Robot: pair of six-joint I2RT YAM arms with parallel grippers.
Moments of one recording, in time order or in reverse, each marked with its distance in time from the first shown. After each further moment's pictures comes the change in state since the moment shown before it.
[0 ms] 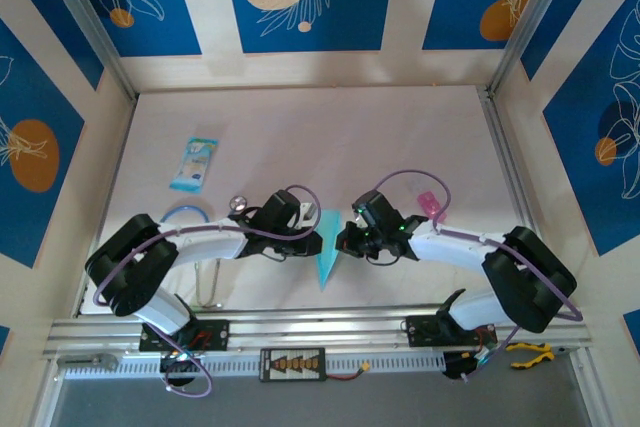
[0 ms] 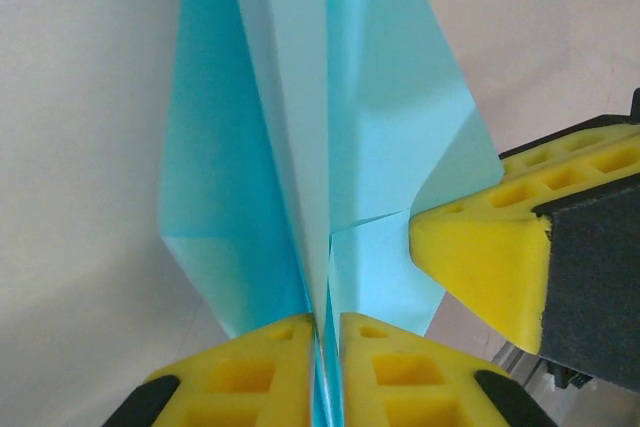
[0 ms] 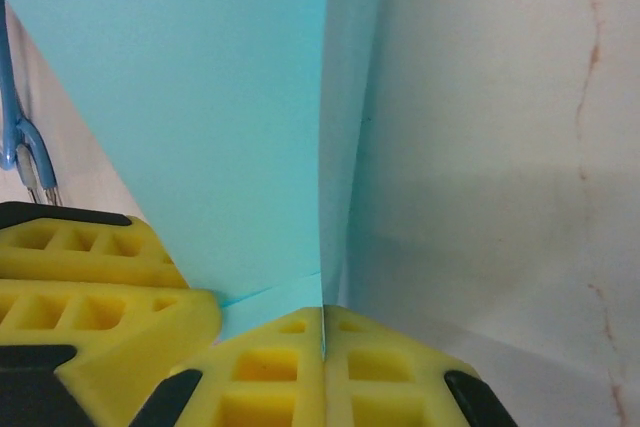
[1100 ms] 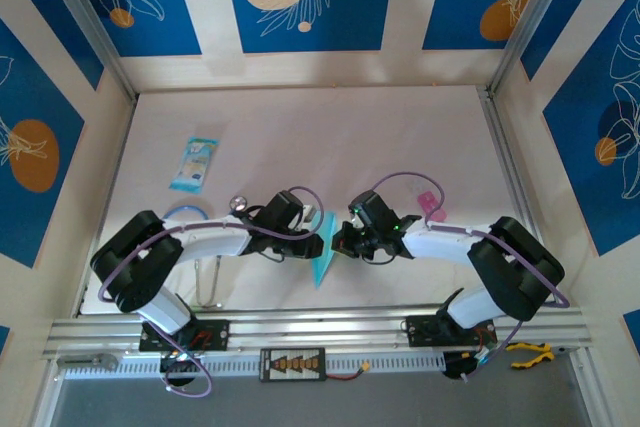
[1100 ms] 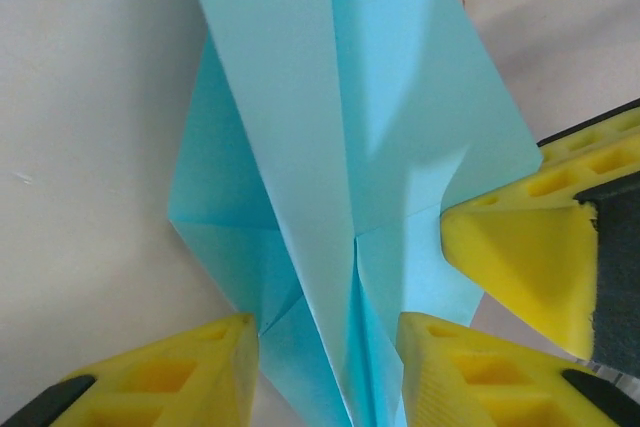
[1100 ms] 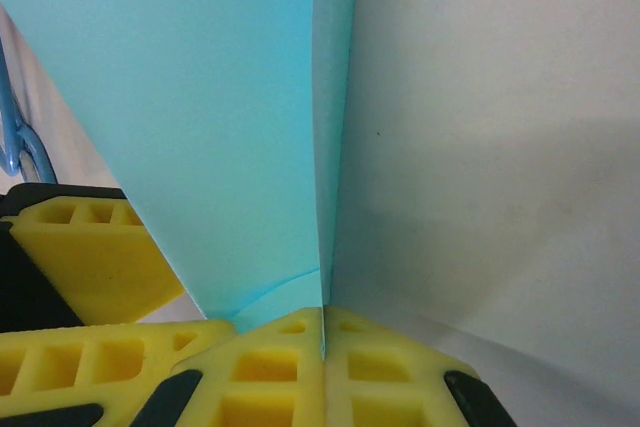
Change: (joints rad) left arm -0.001 0.033 0.034 -0.097 -0.061 0.103; right arm 0.000 0.078 0.000 0.084 -0.037 0.037
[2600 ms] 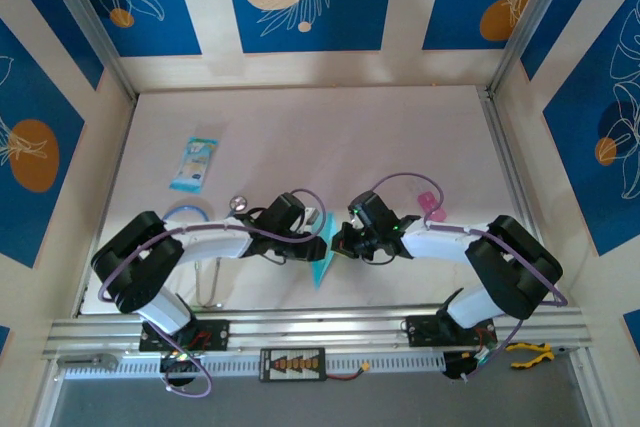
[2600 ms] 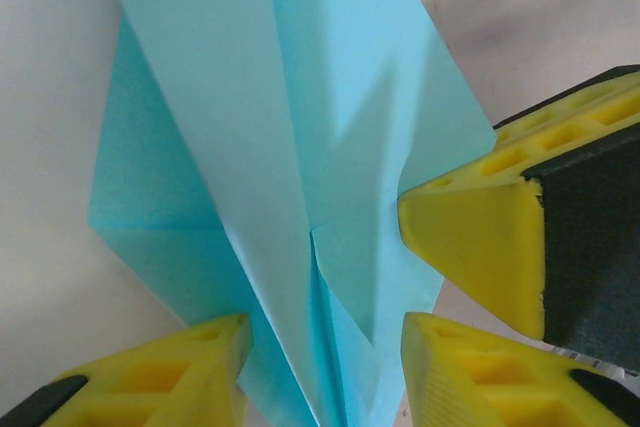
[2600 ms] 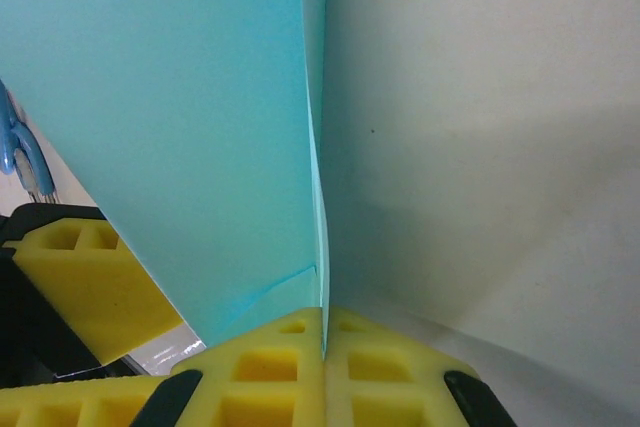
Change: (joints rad) left arm -0.021 0.000 -0.007 0.021 0.027 -0.021; right arm 0.000 0.012 -0.002 0.007 -0.007 0.000
